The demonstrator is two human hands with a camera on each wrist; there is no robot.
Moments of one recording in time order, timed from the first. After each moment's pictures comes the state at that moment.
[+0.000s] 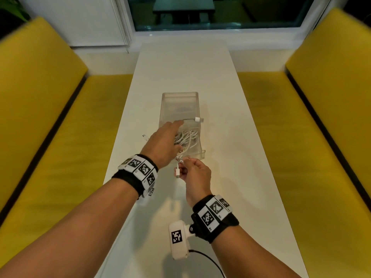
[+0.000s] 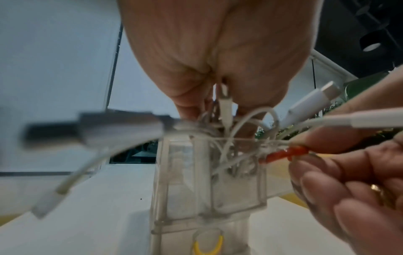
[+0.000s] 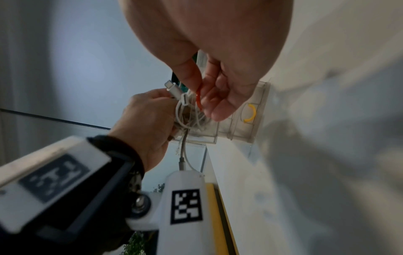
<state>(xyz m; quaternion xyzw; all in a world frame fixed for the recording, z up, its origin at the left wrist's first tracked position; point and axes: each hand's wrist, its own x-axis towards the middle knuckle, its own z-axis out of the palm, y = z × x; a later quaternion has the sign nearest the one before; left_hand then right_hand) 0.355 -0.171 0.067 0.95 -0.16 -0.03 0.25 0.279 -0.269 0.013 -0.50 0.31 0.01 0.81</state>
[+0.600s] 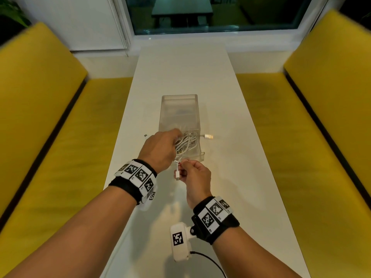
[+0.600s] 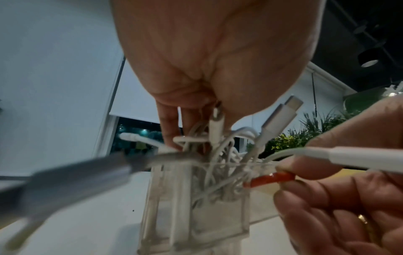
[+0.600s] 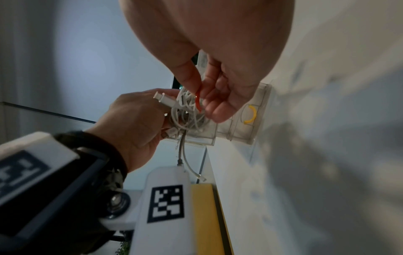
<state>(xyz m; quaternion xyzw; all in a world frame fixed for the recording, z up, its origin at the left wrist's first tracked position) 0.351 -0.167 0.070 0.97 -0.16 0.00 0.20 0.278 -0.267 0.017 -0.50 0.32 0.02 0.81</state>
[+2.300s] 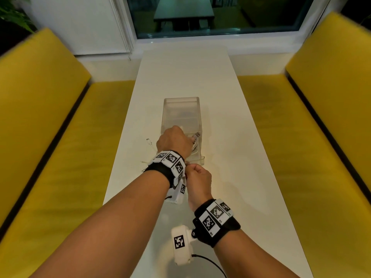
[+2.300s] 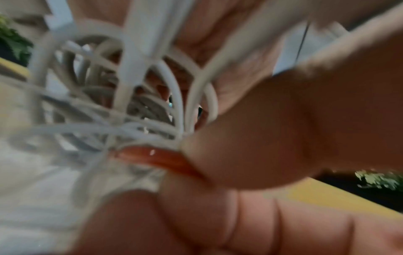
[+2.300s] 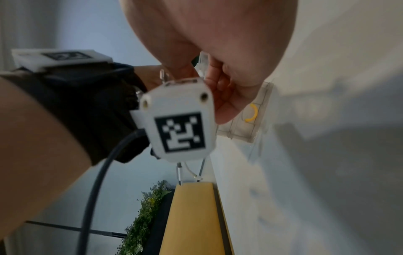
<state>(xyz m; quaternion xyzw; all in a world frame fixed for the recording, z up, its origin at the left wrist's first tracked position) 0.378 -0.220 0.063 0.97 0.09 -0.05 0.22 0.276 -0.265 0.014 -0.55 0.31 0.02 0.77</state>
